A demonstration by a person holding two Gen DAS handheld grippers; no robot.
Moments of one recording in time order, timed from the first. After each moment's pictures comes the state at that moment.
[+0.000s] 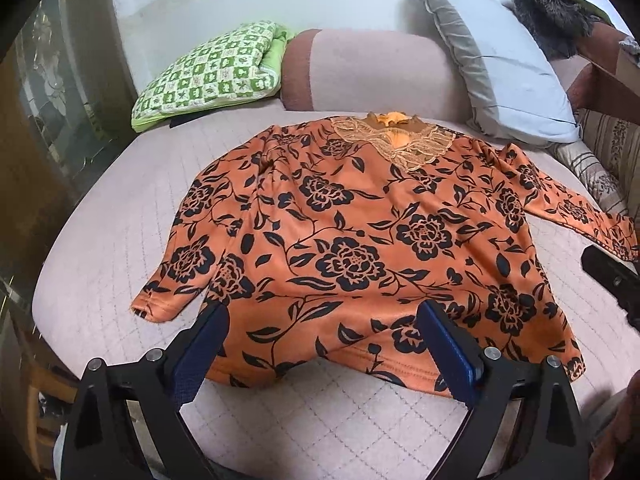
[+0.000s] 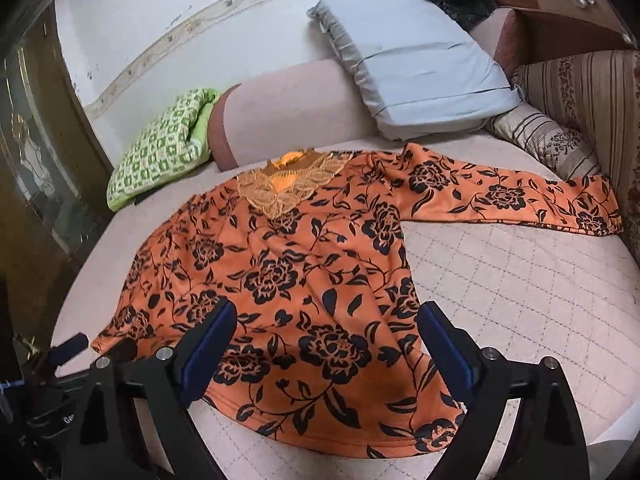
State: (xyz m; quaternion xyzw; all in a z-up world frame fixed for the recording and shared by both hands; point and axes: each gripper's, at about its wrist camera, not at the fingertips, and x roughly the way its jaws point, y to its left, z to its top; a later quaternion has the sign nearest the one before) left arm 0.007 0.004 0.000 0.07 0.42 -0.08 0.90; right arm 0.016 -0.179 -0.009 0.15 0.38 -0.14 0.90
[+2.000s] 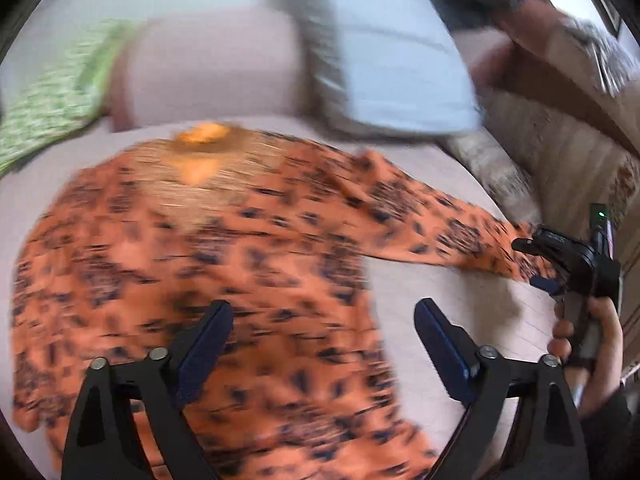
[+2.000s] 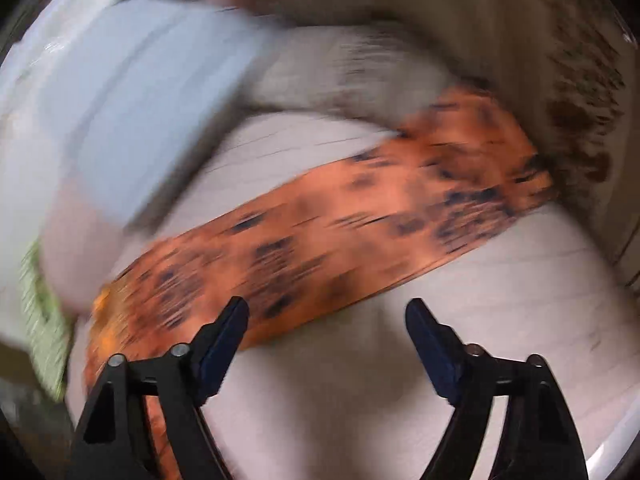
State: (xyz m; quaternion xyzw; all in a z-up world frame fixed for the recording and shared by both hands) left arm 0.118 -0.186 0.000 0.05 0.49 -0.28 0.83; right arm 0.029 -0.510 -0.068 0.39 0.40 -0.39 0.73
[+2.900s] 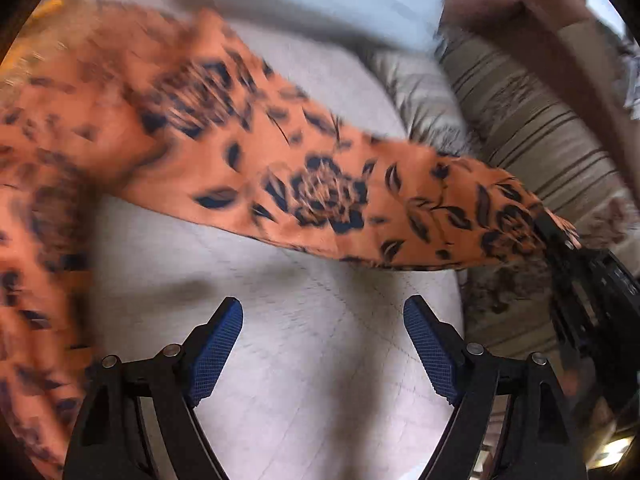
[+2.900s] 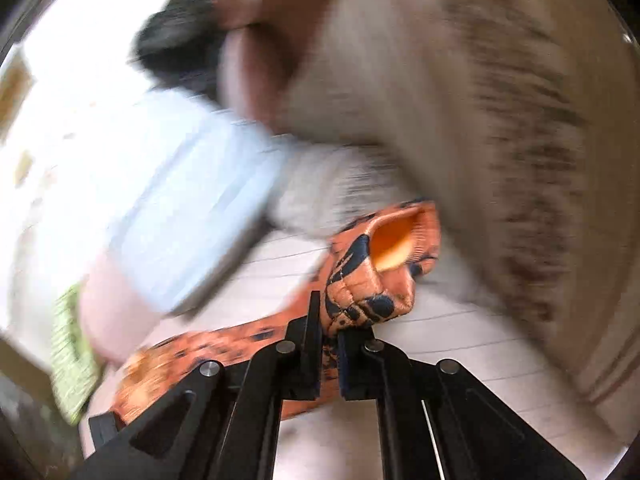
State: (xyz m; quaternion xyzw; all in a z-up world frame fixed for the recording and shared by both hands) left arm 0.171 -0.334 -0.097 -0.09 0.62 -0.35 0.70; right arm -0.002 -0.538 0.004 0.35 0.26 -0.32 0.84
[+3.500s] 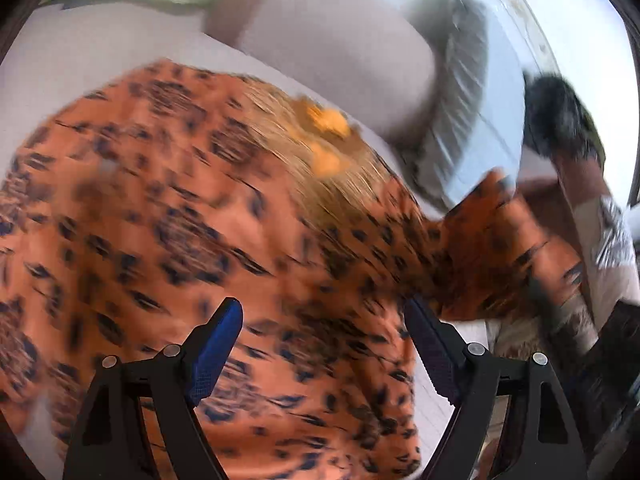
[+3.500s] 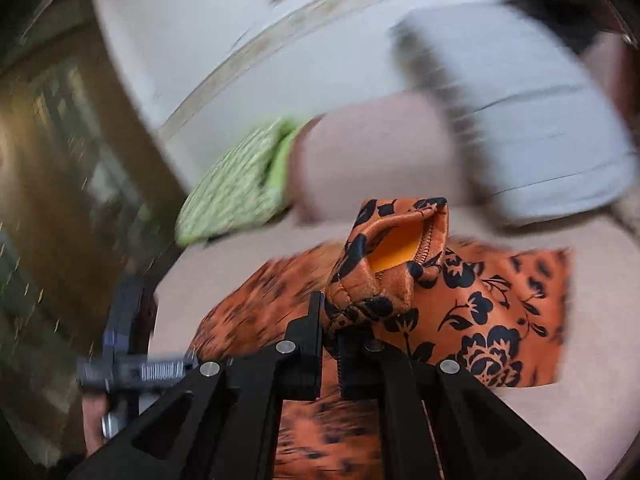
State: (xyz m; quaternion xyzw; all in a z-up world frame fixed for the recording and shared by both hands) left arm 0.279 0.018 -0.075 -0.21 0.54 -0.24 0.78; right arm 0.170 -0.198 0.020 0.17 0.35 0.05 0.92
